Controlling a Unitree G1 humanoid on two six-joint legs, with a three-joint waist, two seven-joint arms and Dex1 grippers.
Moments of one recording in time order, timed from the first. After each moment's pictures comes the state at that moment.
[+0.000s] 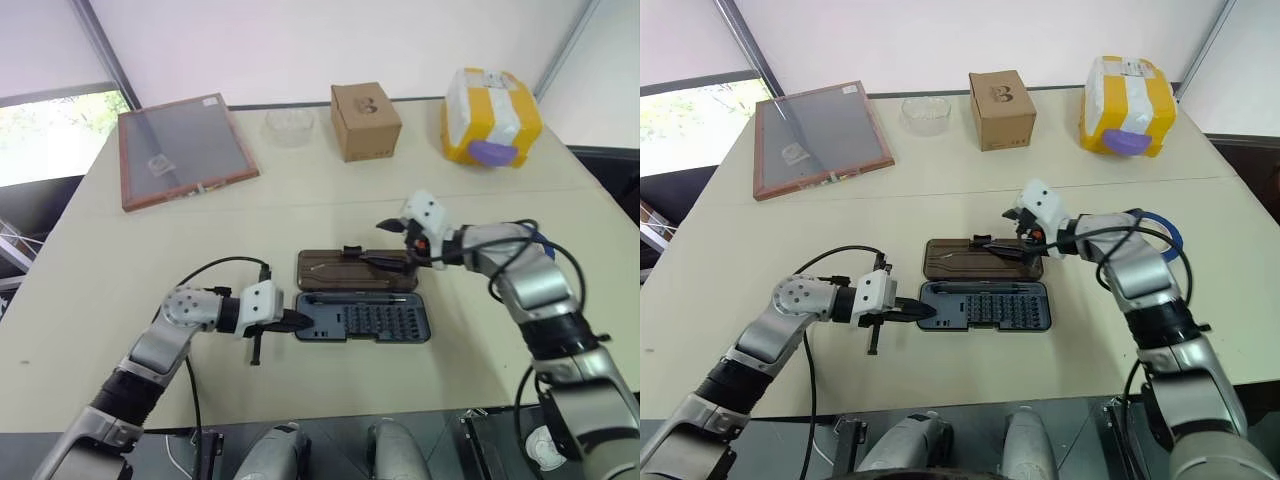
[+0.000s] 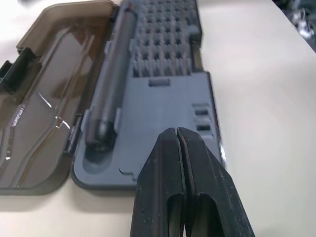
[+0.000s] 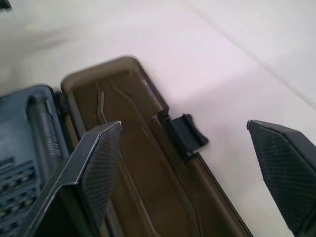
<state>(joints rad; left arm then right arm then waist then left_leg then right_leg) -0.32 0.56 -0.29 0.03 -0.20 0.04 -1.17 -0.74 -0.59 0.25 0.26 0.15 0.50 0.94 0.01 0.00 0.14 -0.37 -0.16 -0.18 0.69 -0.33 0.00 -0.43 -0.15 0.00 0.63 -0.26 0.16</state>
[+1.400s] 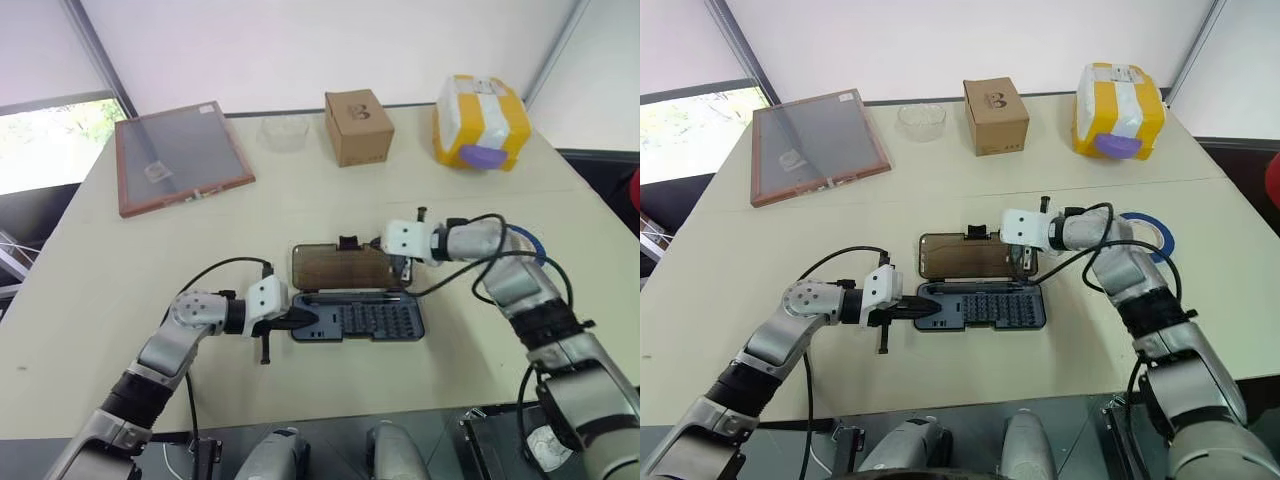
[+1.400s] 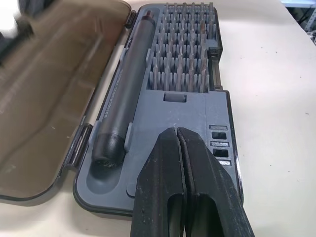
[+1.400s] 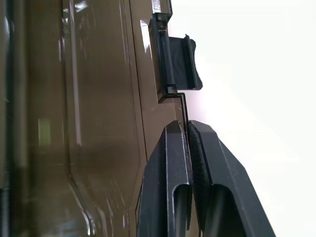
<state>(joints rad) -0.31 0.55 -0.29 0.03 -0.21 0.08 -1.11 -0.66 -0.66 0.28 0.19 -0.21 -0.01 0.93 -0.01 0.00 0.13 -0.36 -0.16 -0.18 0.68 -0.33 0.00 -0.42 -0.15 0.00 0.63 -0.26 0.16</state>
